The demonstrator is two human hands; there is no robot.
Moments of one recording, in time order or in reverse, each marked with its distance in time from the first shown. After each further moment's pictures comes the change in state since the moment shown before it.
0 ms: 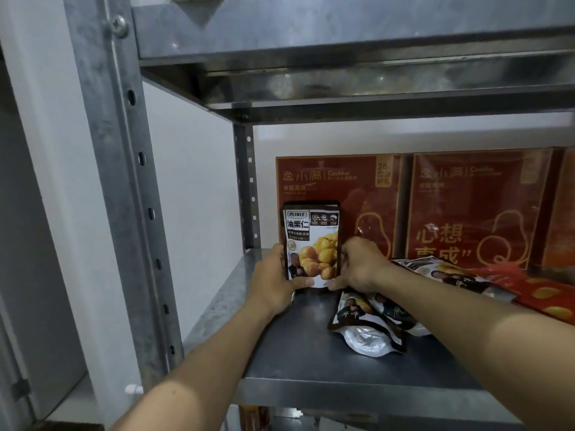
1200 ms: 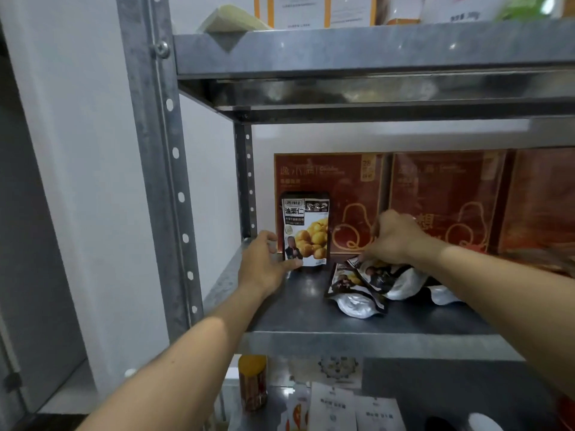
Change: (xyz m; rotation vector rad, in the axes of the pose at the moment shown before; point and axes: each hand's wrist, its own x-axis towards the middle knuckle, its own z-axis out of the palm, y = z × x) left_hand -0.047 0.044 -0.030 0.091 0.080 -0.069; right_hand -0.075 0.000 -0.066 -0.061 0.128 0.164
